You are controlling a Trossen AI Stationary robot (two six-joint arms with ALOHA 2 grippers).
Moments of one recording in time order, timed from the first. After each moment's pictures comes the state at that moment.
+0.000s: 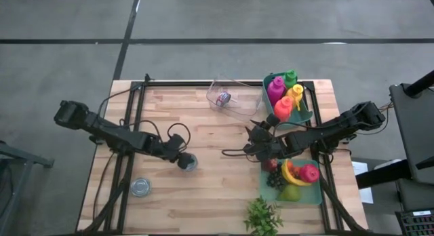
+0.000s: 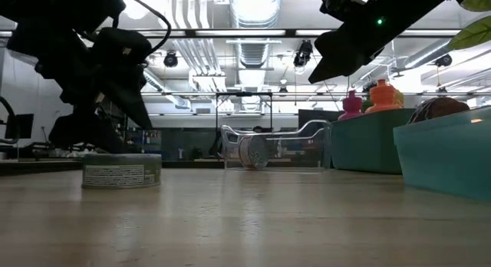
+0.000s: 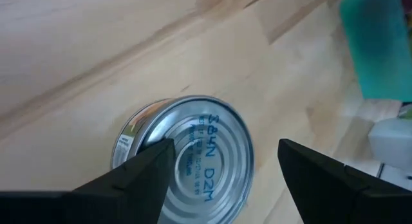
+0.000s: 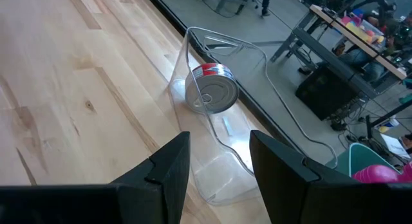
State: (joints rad) left arm -0.25 1.29 0.46 -0.05 -0.12 -1.26; right arm 0.27 1.43 0.82 -0.25 1.04 0.34
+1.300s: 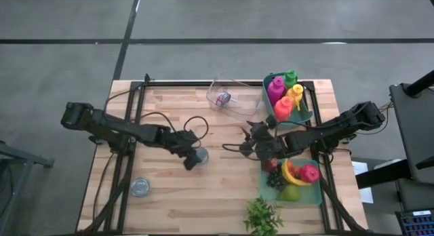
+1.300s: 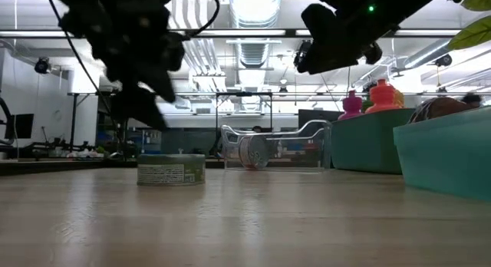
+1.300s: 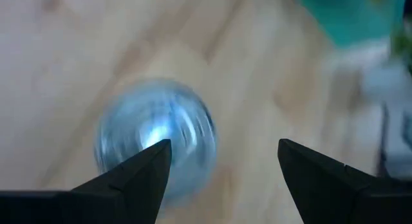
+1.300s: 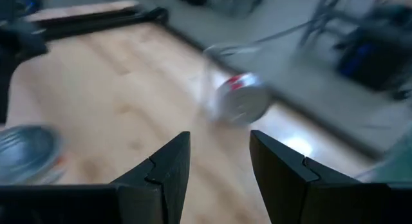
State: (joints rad) left arm -0.11 1.39 0.69 -0.16 0.06 -0.76; right arm 0.27 1.43 0.82 -0.11 1.00 0.51
